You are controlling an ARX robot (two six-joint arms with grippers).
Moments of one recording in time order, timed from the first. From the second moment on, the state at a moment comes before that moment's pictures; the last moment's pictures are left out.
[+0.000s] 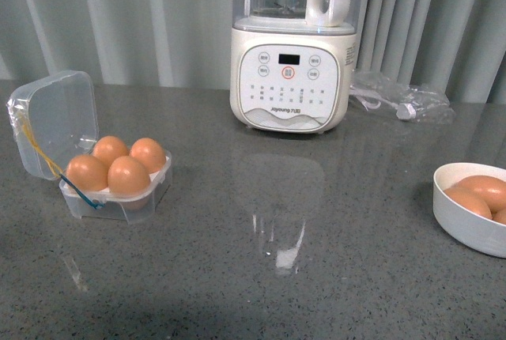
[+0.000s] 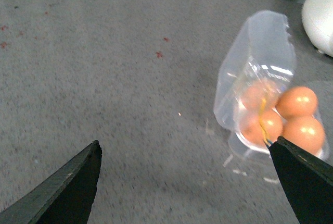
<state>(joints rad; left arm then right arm) 0.09 1.07 0.50 0.32 -0.08 -0.08 0.00 0.00 0.01 0.00 0.00 0.00</state>
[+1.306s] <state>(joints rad) -0.17 1.42 0.82 0.20 0.11 -0.07 0.00 0.00 0.01 0.00 0.00 0.00</state>
